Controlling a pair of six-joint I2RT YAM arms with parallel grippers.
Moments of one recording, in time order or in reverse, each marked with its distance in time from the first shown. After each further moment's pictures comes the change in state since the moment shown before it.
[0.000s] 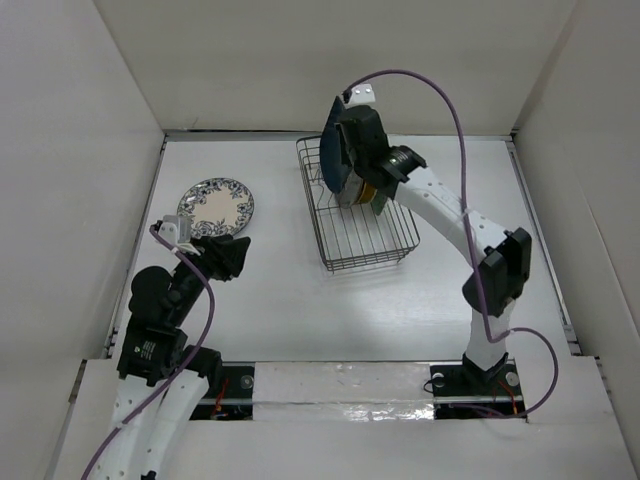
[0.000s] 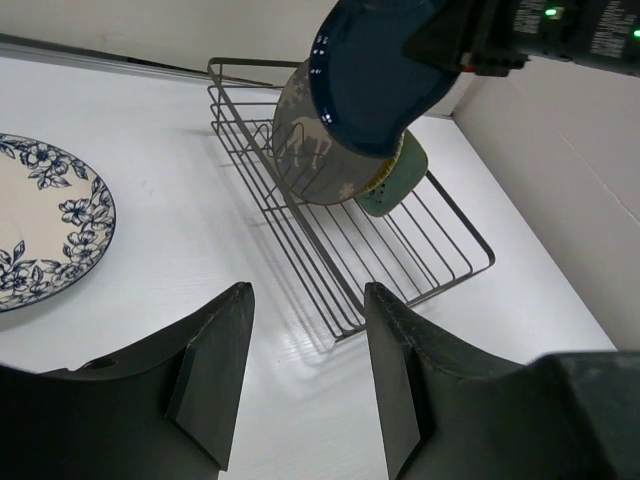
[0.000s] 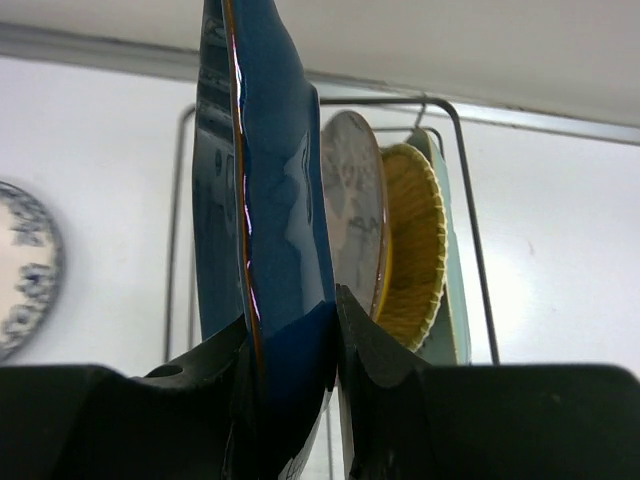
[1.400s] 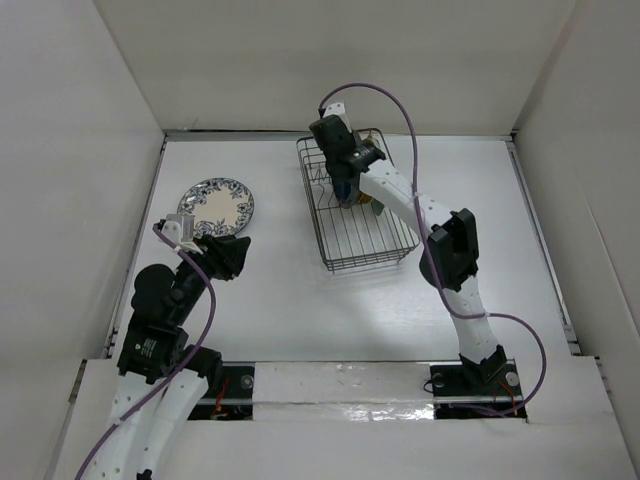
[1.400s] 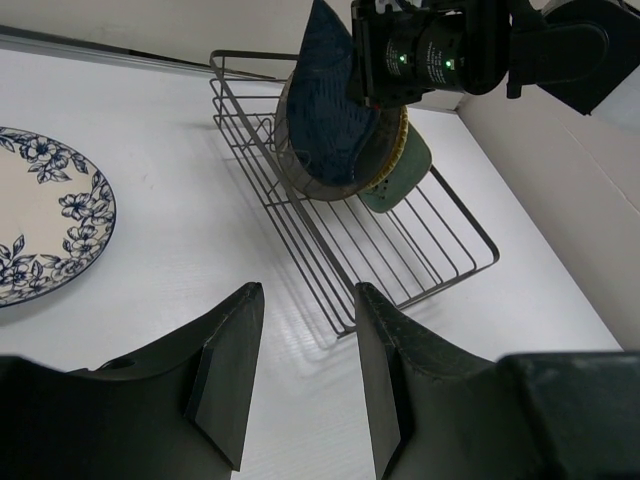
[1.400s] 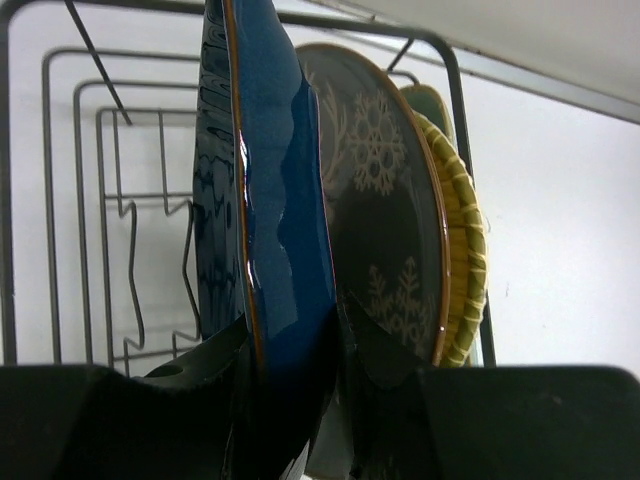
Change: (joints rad) left arm -0.040 0.011 -0.001 -0.003 -0.036 0.006; right arm -0.017 0.413 0.367 -0.244 0.160 -0.114
